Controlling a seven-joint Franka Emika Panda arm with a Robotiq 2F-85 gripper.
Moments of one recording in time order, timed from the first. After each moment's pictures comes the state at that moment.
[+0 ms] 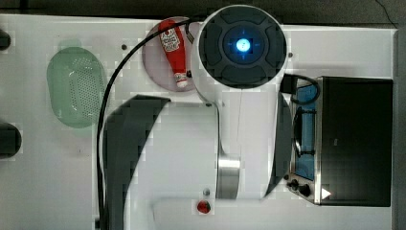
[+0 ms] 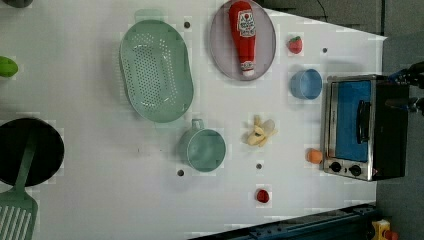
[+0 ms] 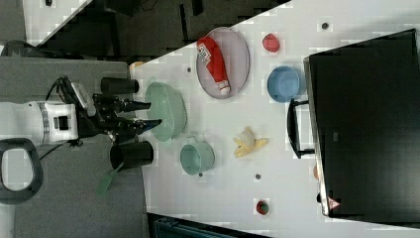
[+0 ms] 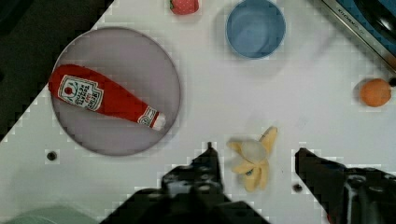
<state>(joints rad) -0.01 -0.03 -0.01 -1.80 -0.01 0.21 0.08</state>
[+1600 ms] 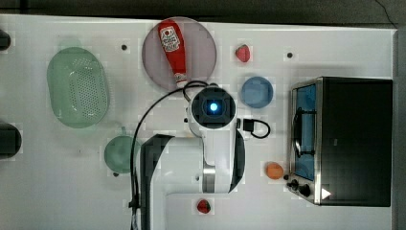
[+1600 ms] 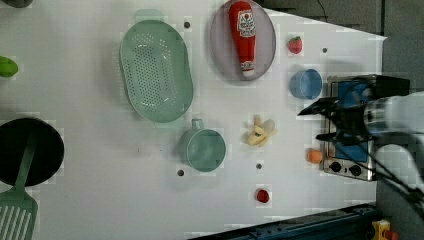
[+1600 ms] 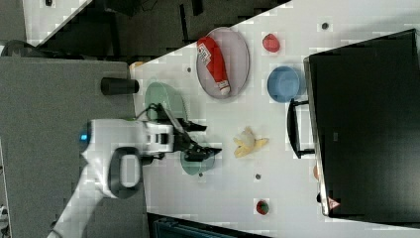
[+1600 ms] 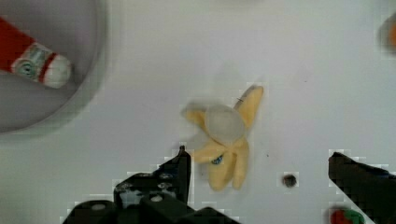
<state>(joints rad) -0.02 0.04 0.02 -2.30 -0.01 0.65 0.08</state>
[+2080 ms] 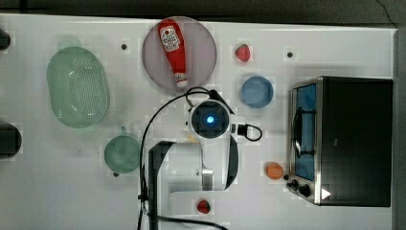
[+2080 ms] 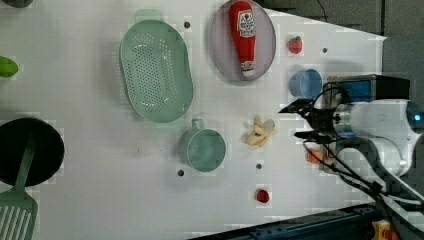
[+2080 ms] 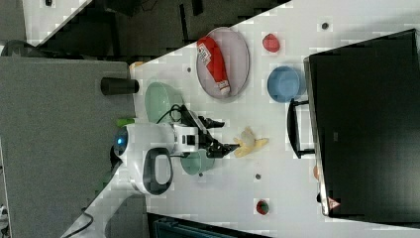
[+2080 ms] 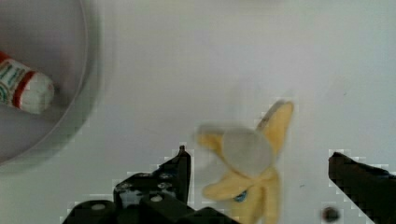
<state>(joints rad) -0.03 0.17 0.04 -2.38 -0.02 0.92 0.15</state>
